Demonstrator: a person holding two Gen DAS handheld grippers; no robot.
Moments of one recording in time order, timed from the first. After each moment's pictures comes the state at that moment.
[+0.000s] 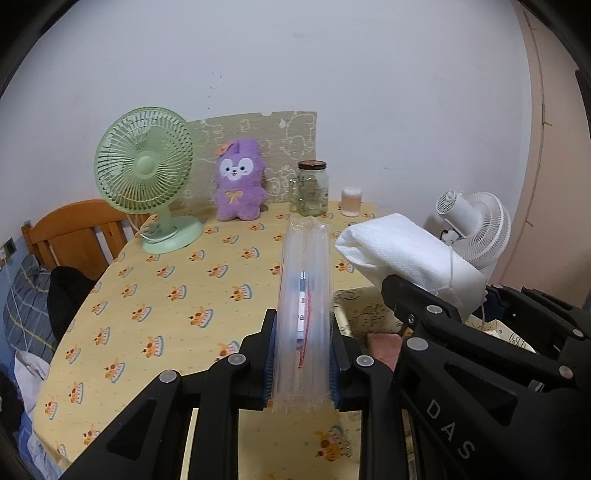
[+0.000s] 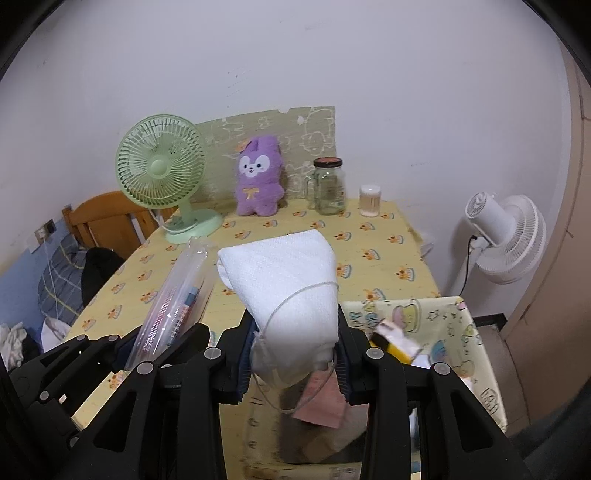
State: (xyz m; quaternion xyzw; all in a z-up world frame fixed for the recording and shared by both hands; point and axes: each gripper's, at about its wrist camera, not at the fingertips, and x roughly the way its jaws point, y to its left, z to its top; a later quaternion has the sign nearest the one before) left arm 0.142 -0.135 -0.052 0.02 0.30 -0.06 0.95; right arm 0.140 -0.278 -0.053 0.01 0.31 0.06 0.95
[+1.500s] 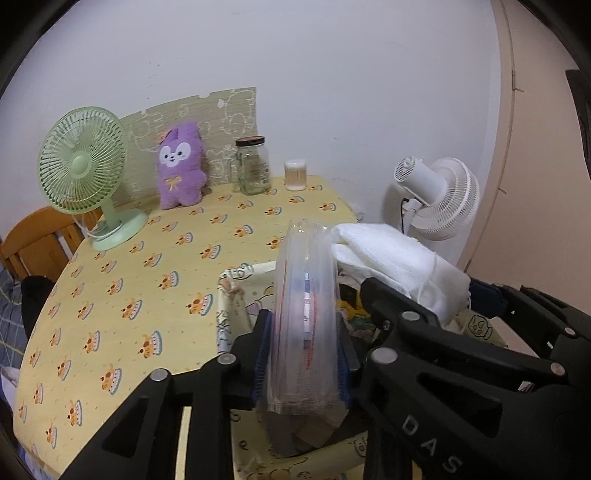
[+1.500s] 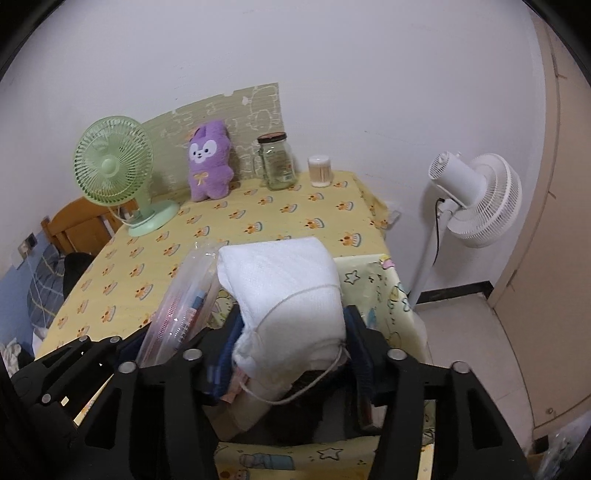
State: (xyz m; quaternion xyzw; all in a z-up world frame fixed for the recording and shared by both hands) left arm 0.151 -0.214 -0.075 0.05 0.33 -0.12 0.93; right arm 0.141 -0.362 -0.083 0.05 0.35 0.02 0.94
